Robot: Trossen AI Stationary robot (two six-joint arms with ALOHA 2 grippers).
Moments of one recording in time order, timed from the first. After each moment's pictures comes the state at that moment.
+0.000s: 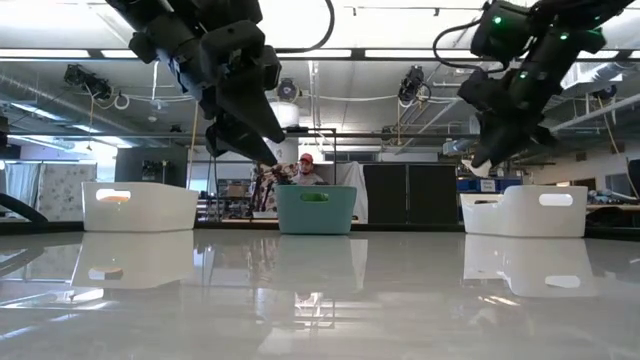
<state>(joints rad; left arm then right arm) 0.02 1.43 0.82 -0.15 0.06 -0.45 -0.34 1.01 0.66 -0.63 0.14 0.68</state>
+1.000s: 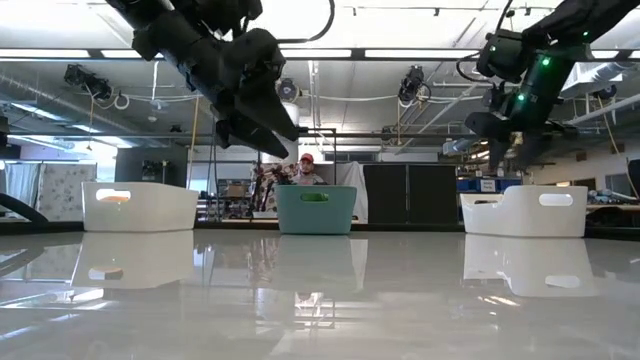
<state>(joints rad) 0.02 1.43 0.83 -0.08 -0.09 -0.40 -0.76 1.01 0.69 -0.67 0.37 0.52</state>
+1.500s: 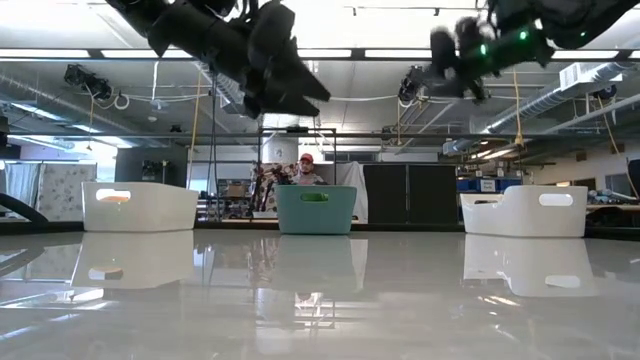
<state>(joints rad) 0.02 1.43 0.83 0.19 -0.22 -0.18 -0.73 1.03 0.69 0.19 0.05 0.24</state>
